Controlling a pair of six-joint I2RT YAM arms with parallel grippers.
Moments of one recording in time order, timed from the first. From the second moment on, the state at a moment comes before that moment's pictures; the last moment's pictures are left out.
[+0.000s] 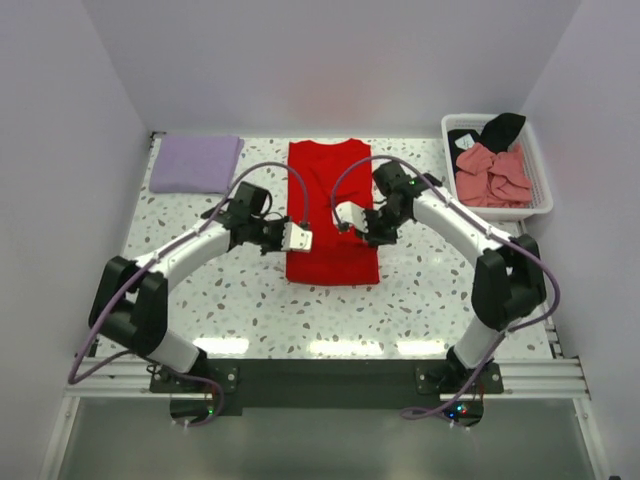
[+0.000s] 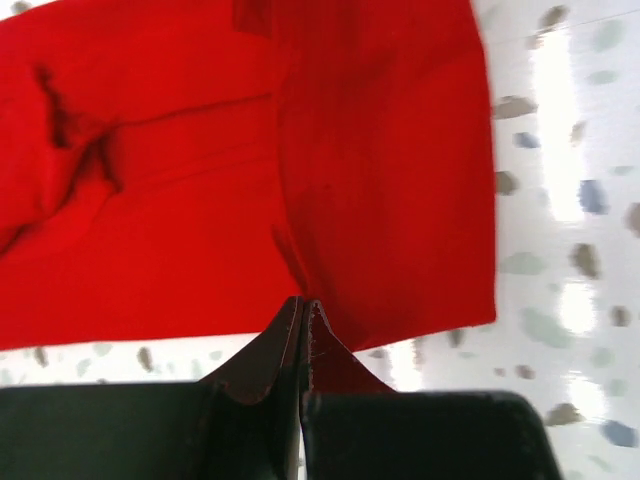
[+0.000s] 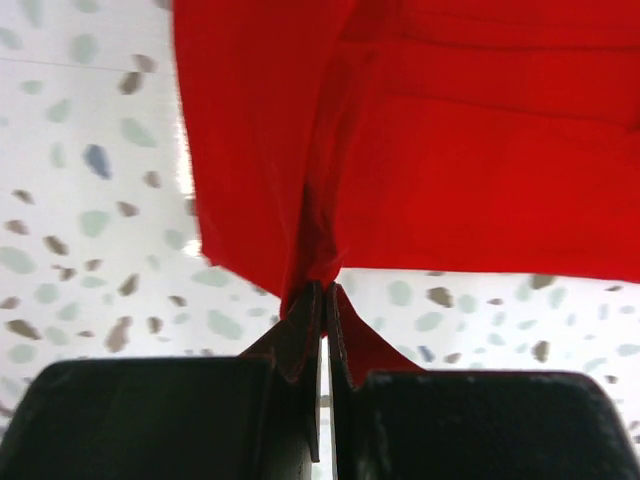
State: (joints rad) left arm -0.45 1.48 0.96 -0.45 0.64 1.17; right arm 0.47 1.66 1.33 -0.96 -0.42 -1.13
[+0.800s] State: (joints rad) left arm -0.29 2.00 1.47 -0.38 0.64 1.25; right arm 0.33 2.27 2.02 -1.10 -0.44 -1.32
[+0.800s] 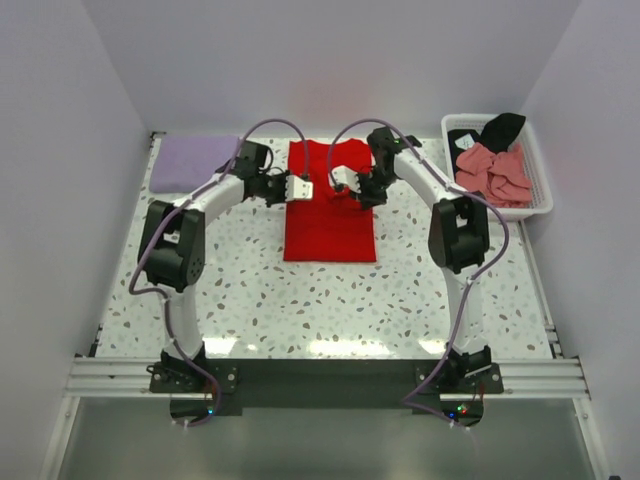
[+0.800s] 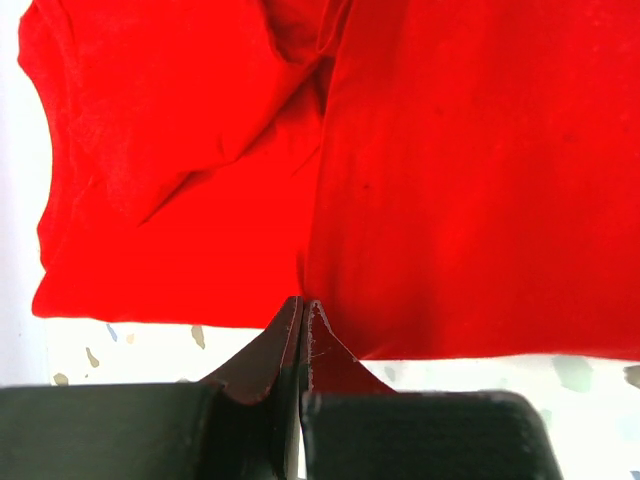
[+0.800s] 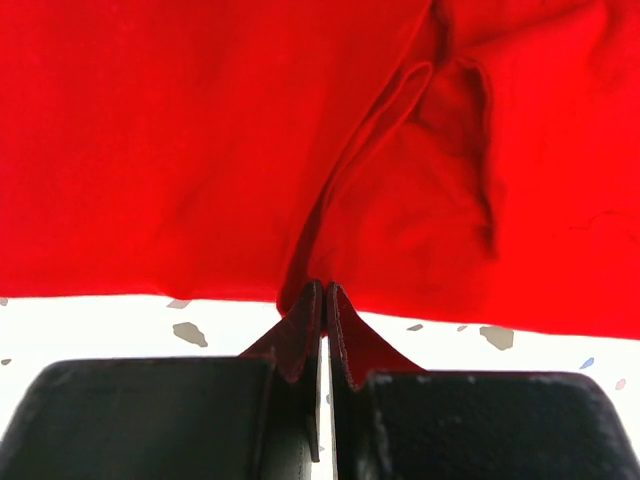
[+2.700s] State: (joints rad) left arm -0.34 1.72 1.02 -0.37 0.61 1.21; right arm 0.54 1.87 1.32 -0.81 -0.29 -0.90
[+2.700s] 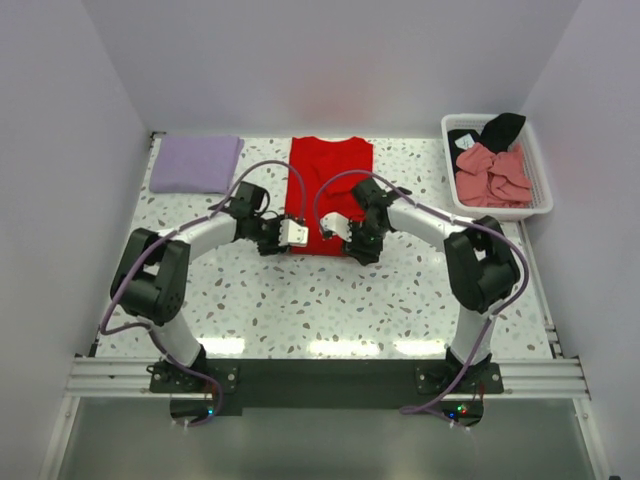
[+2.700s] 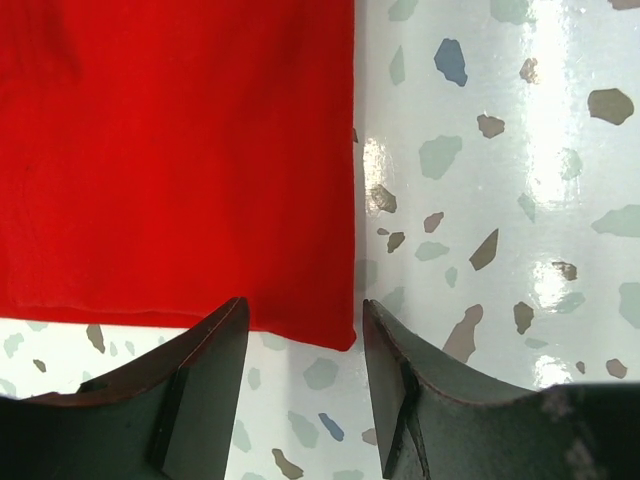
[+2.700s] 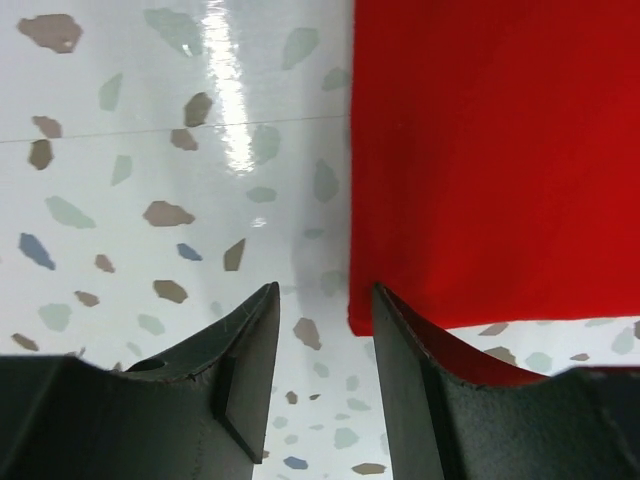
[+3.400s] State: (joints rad) left arm -0.35 1.79 1.01 -0.38 0.58 1.34; right arm 0.53 1.91 1.28 -0.66 -0.23 -0.95
